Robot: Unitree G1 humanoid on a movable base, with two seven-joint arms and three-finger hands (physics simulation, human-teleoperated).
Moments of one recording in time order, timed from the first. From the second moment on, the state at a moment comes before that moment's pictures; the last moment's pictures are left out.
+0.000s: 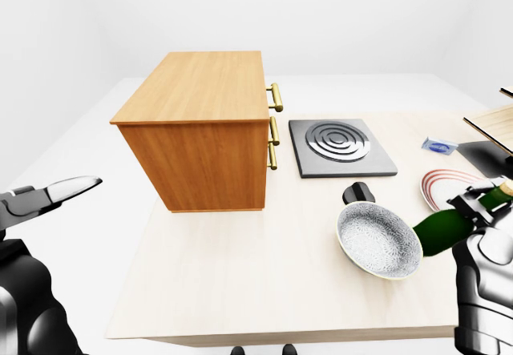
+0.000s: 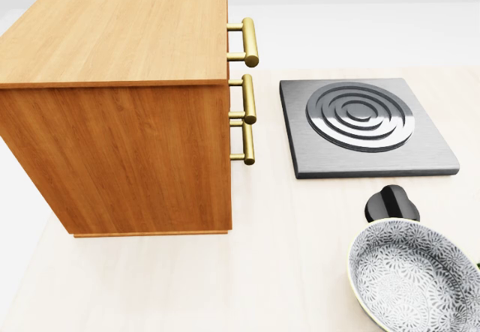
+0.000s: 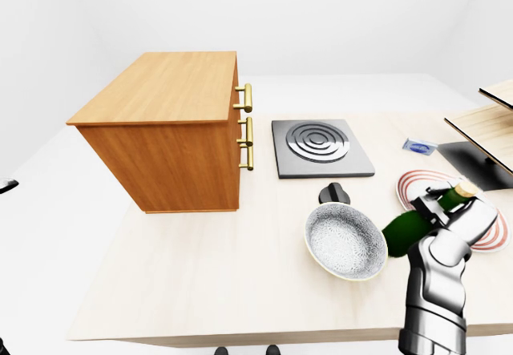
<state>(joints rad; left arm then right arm) -0.13 0.30 0.61 -0.74 -0.40 0.09 0.12 -0.16 -0.40 -0.55 0.19 0.24 0.09 -0.43</state>
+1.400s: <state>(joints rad) -0.13 0.30 0.61 -0.74 -0.39 0.09 0.12 -0.68 -0.65 -0.48 -0.20 0.45 0.09 -0.42</state>
